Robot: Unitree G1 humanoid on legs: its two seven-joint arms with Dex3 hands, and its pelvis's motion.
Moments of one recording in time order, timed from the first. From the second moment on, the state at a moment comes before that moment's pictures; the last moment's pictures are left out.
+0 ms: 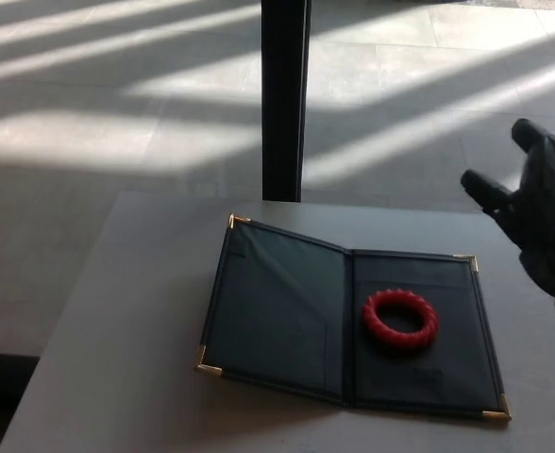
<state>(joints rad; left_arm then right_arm) -0.20 0.53 0.59 1.11 -0.36 0.03 0.18 -0.48 -0.14 -0.39 -0.21 0.56 0.69 -0.31</state>
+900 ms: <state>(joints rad) -0.16 0.53 0.61 1.10 -0.37 0.03 0.17 -0.10 -0.61 -1.07 0.30 0.58 0.44 -0.06</state>
